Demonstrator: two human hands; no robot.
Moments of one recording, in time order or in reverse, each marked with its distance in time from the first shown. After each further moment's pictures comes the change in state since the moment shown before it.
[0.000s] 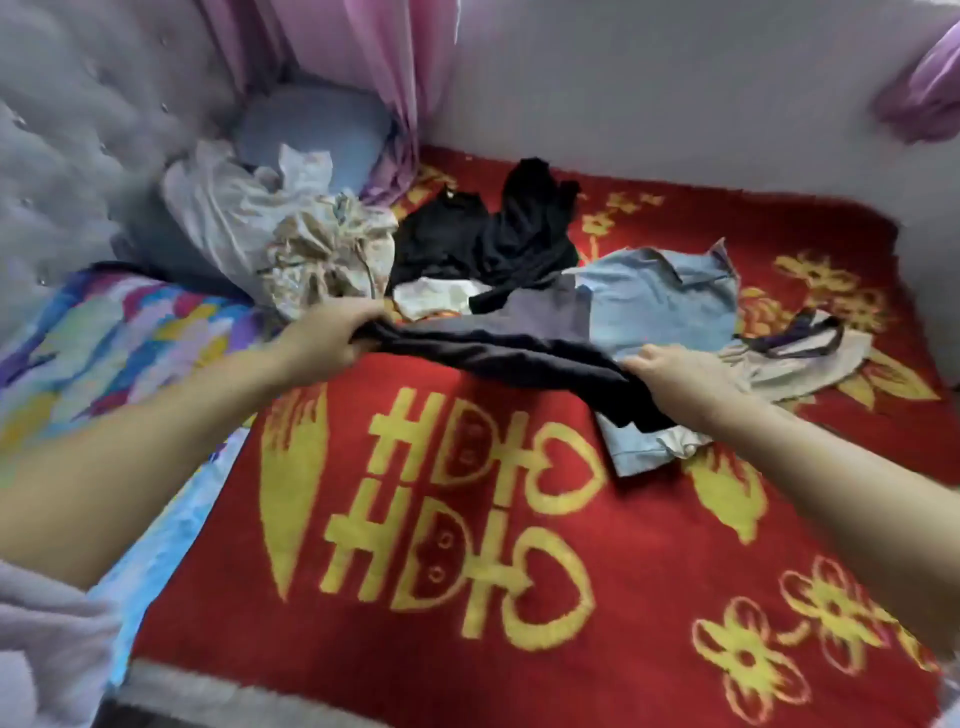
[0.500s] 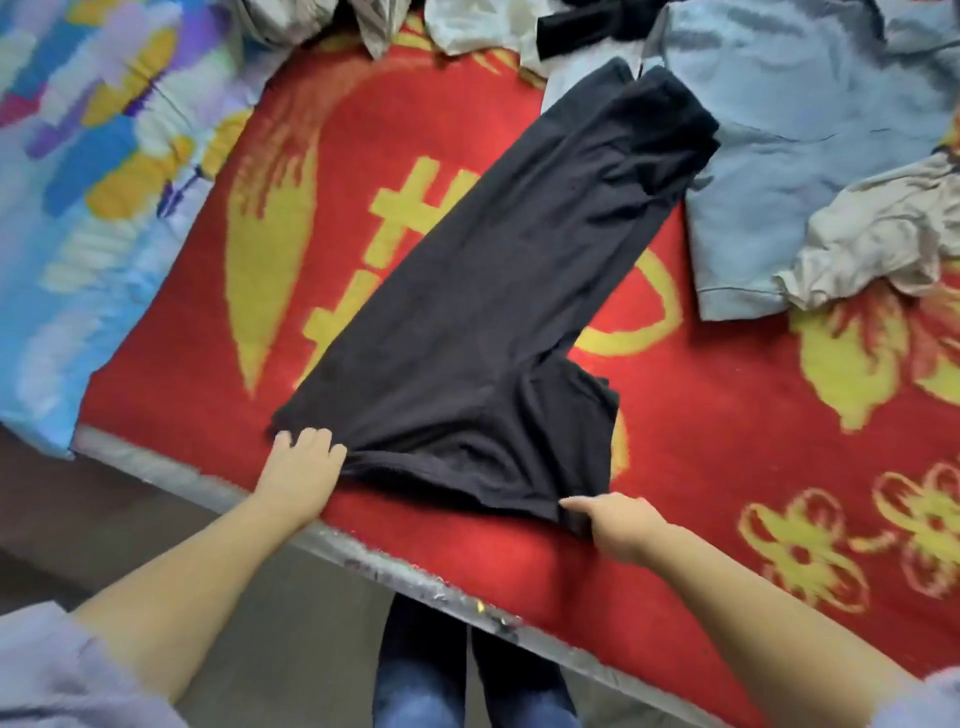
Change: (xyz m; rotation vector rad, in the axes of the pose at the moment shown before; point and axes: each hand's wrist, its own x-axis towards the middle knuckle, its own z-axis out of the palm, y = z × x) left_hand -0.291 0.030 0.324 0.523 -0.628 -0.372; right_hand -0.121 -0.185 0.317 0.334 -0.832 -0.172
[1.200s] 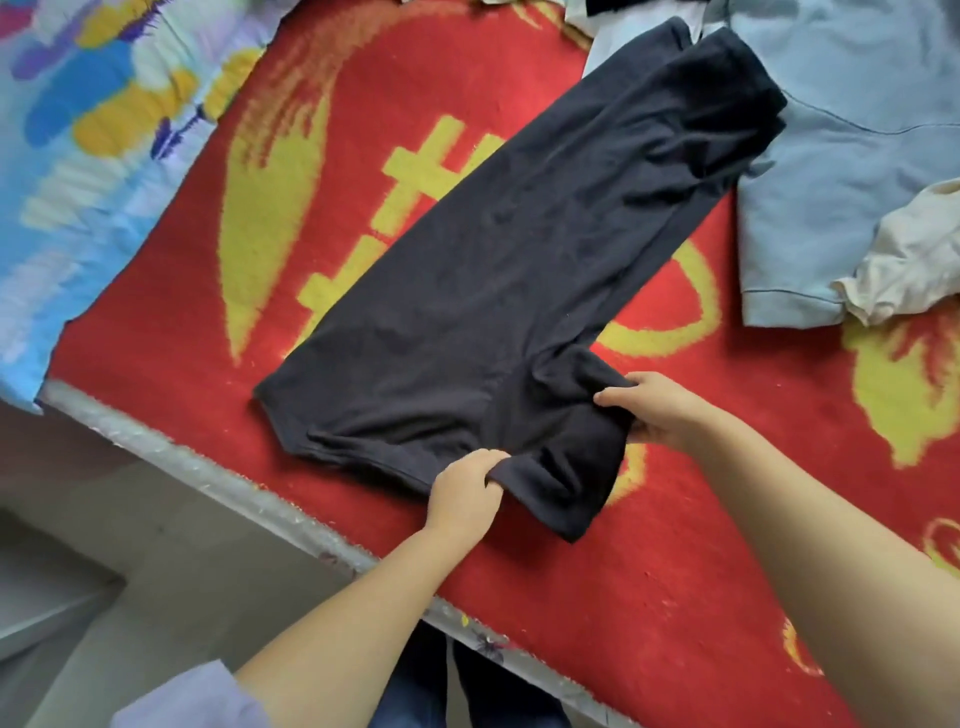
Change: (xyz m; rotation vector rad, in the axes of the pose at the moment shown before) left_hand 0.058 0.175 -0.029 -1.232 0.100 -0.332; right_hand 0.059 0.035 -0.109 1.217 0.132 0.152
